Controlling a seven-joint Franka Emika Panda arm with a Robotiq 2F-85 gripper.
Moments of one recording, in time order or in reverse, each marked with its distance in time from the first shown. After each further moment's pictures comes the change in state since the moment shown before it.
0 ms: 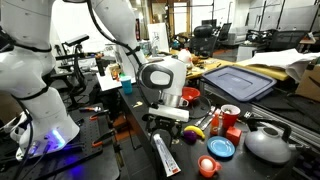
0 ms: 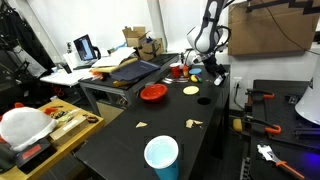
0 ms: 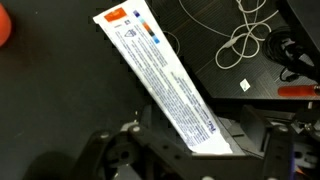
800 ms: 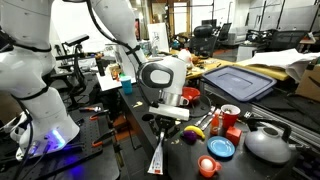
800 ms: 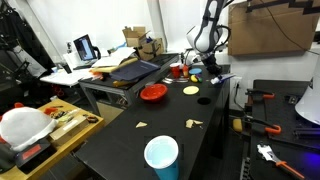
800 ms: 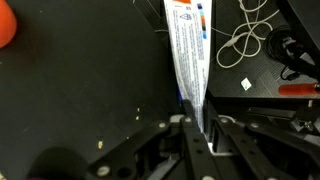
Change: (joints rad) arm 0.000 -0.008 0.003 0.000 0.002 0.000 0.000
